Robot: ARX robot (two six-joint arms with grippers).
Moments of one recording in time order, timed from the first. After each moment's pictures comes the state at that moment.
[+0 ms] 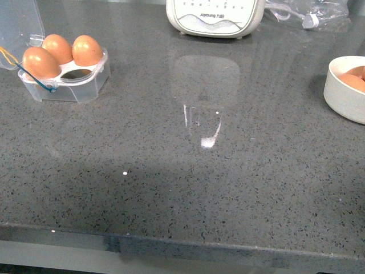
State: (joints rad) left arm 0.00 0.00 0.03 0.00 0.00 0.00; right arm 0.00 0.00 0.01 0.00 0.00 -0.01
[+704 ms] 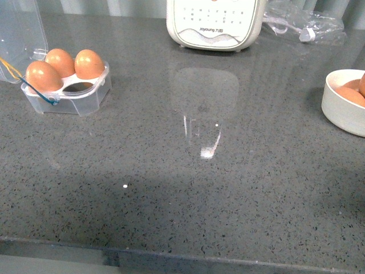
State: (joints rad) left arm 0.00 0.00 0.03 0.00 0.00 0.00; right arm 0.08 0.49 0.05 0.54 0.16 0.09
